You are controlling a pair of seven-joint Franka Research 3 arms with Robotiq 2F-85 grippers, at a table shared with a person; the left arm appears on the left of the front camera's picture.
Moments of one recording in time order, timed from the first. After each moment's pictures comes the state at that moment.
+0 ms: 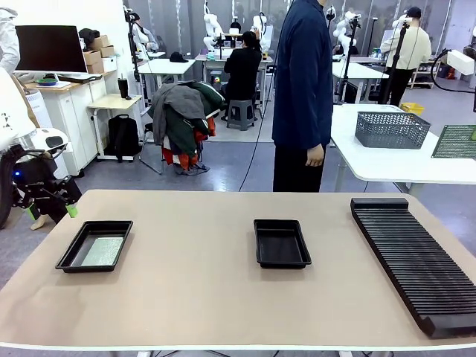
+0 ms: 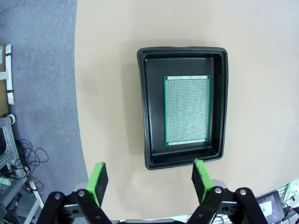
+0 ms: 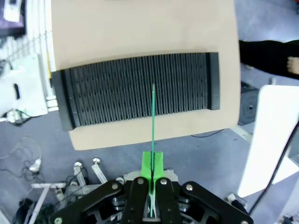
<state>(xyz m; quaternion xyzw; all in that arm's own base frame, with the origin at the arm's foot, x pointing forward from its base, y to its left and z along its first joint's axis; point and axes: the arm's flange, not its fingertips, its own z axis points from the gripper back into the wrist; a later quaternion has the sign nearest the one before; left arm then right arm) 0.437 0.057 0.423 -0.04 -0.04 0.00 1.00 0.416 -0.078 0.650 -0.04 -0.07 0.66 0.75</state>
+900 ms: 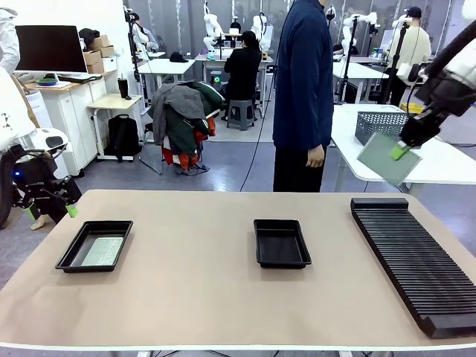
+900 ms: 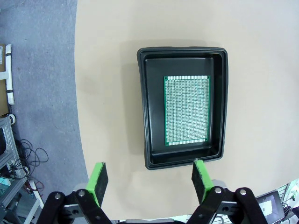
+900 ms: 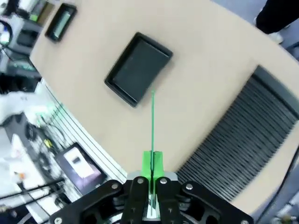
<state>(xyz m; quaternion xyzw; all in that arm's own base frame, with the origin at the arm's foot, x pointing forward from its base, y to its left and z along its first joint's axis) 0.437 0.058 0.423 -0.04 -0.04 0.00 1.00 0.445 0.003 0.574 0.23 -0.10 0.27 0.93</state>
